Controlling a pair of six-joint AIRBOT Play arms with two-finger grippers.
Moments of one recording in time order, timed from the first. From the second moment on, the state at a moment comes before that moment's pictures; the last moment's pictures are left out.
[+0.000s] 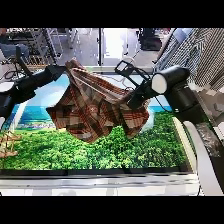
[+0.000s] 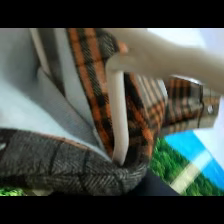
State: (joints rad) left arm 0.09 -1.53 1.57 0.12 -0.82 -0.86; right arm 0.46 -1.49 1.88 -1.73 1.45 1.13
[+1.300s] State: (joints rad) left arm -0.16 -1.42 1.61 0.77 -1.17 -1.25; right arm 0.50 -1.74 1.97 -2.20 1.61 1.46
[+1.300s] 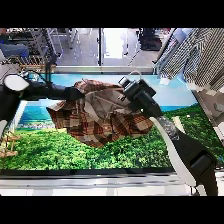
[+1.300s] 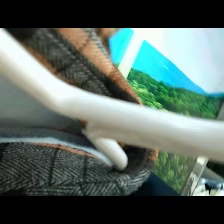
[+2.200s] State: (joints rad) left arm -0.45 -1.41 1.61 0.85 -0.90 -1.32; right arm 0.53 -1.37 2.00 -1.73 1.35 1.48
